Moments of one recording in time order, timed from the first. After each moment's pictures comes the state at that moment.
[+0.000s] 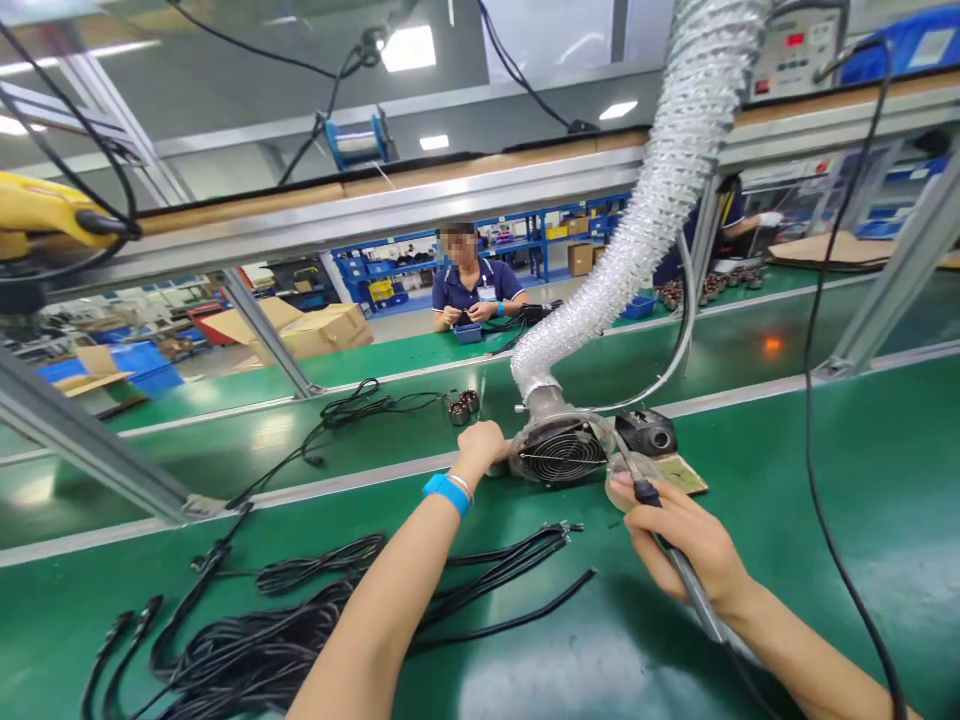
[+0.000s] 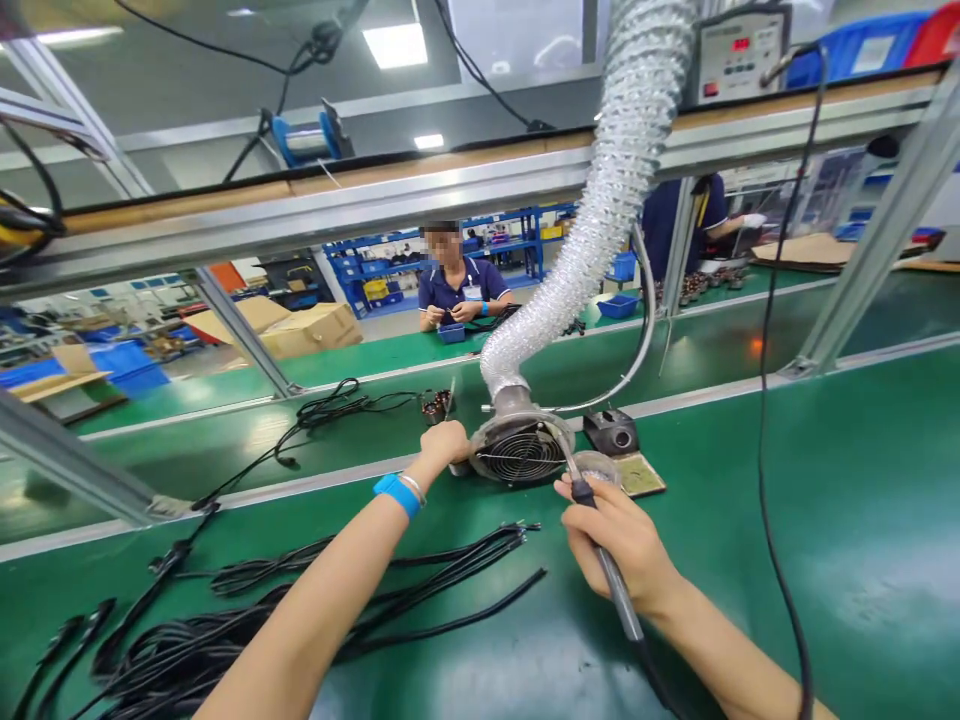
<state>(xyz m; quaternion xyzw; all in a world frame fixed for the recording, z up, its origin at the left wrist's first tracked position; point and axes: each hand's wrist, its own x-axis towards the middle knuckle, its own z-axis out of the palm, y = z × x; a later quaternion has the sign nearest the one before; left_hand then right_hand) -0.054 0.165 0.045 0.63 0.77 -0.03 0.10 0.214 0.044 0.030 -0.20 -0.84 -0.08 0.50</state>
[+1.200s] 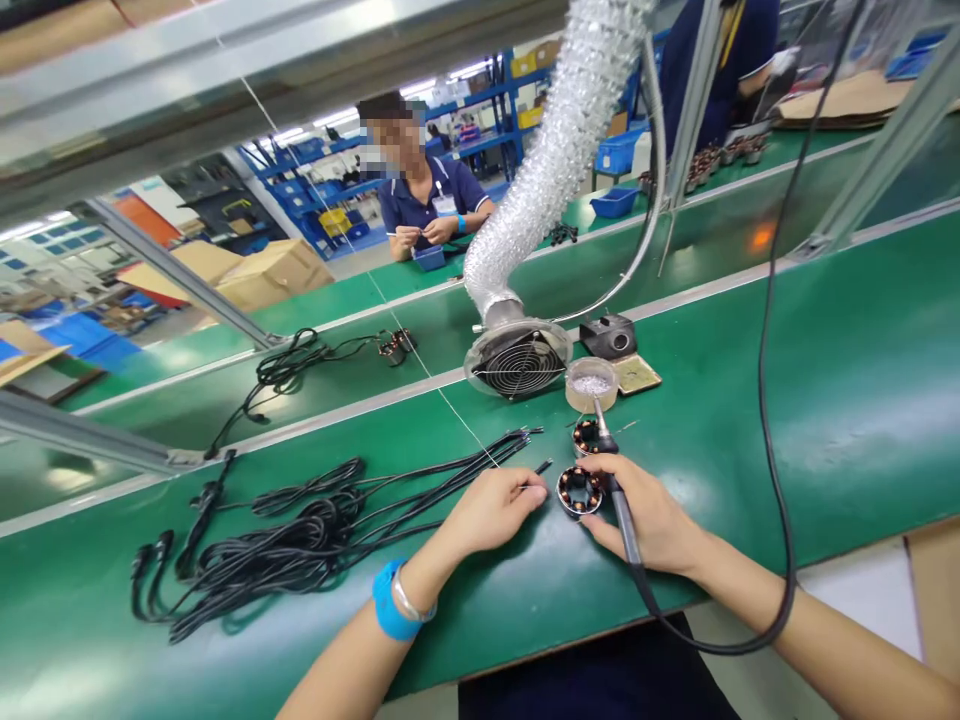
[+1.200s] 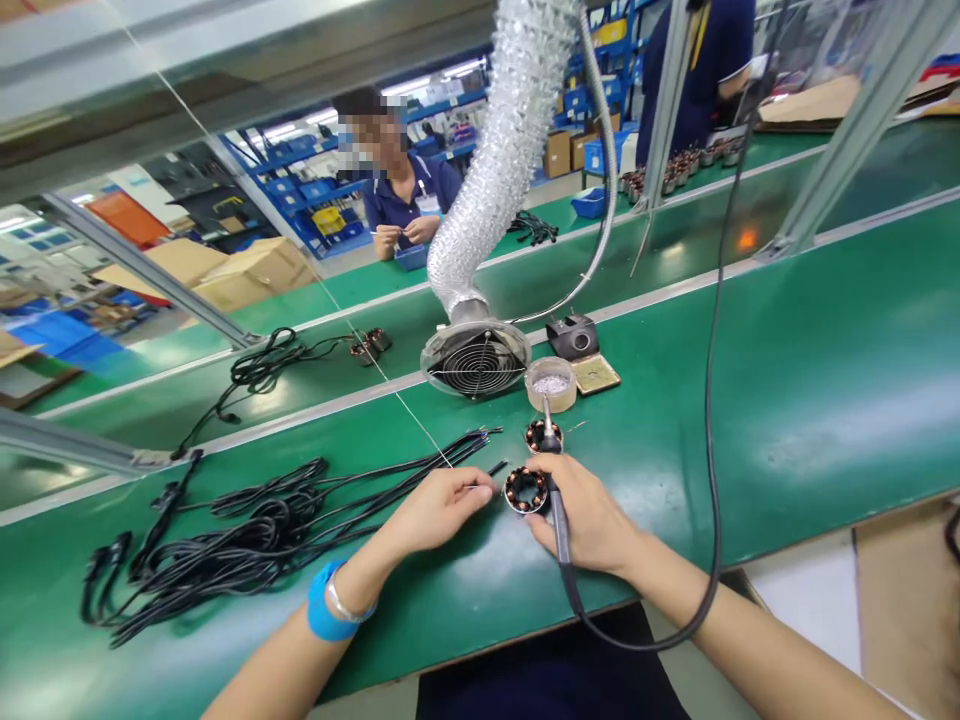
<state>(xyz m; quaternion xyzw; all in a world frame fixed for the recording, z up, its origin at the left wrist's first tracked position) 0.003 -0.021 0.011 0.72 0.54 0.13 0.42 0.245 -0.025 -0.030 -0.34 -0.84 0.16 0.39</state>
